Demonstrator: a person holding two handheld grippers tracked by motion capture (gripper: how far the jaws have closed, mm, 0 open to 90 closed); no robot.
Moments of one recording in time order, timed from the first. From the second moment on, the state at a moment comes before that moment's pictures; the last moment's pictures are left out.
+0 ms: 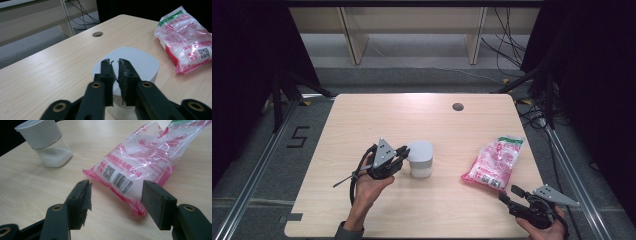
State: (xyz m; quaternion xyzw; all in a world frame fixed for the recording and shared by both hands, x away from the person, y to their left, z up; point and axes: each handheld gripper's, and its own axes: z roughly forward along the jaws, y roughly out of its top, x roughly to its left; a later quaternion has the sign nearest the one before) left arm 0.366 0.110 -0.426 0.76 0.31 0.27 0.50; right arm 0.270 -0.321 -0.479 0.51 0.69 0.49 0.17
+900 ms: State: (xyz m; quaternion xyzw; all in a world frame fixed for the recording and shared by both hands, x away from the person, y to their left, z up) left arm 0.339 0.124 -0.450 0.76 0.33 0.22 0.51; right arm 0.269 -0.313 -0.481 0.50 0.70 0.49 0.16
